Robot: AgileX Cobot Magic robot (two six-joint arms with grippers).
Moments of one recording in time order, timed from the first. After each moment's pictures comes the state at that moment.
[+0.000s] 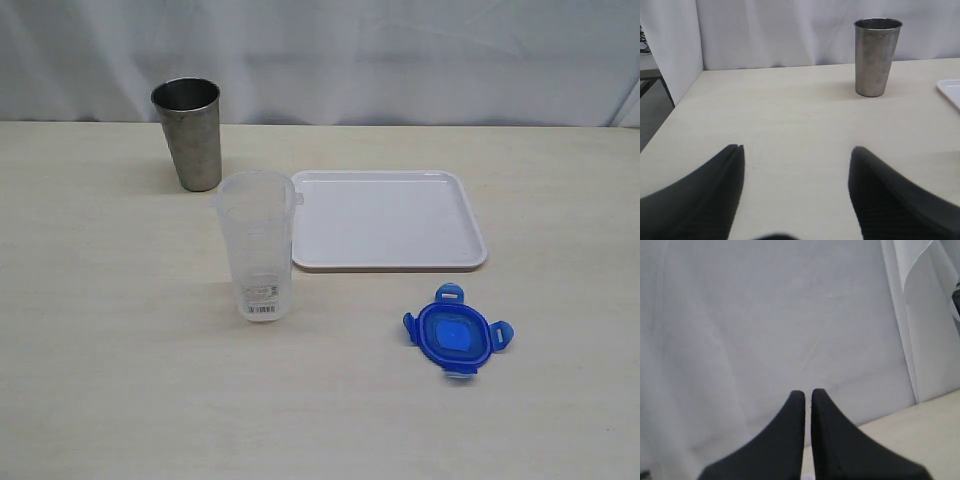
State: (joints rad) left arm -0.02 0.00 0.00 0.07 0.33 0.00; right arm -0.05 0.00 0.00 0.43 -0.15 -0.07
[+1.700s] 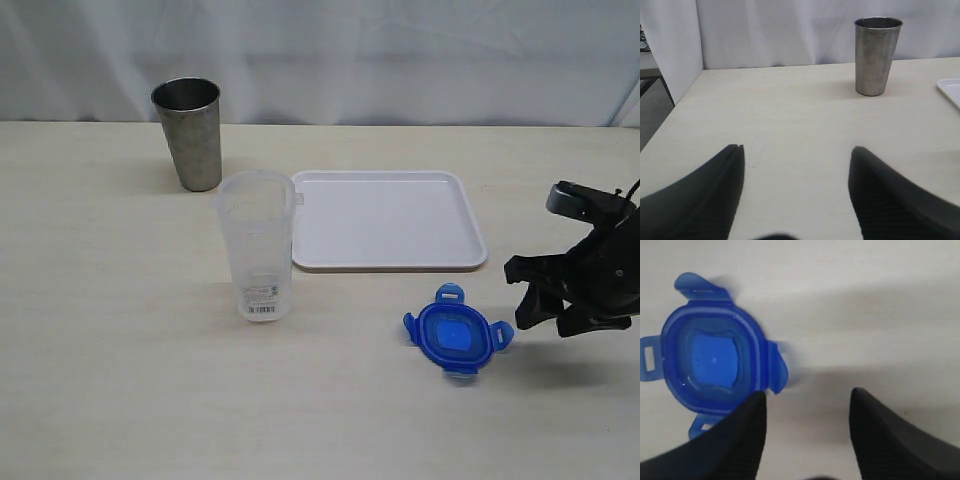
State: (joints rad) left arm -0.02 0.00 0.00 0.07 0.33 0.00; right arm -0.05 1.71 -0.87 0.36 0.71 -0.19
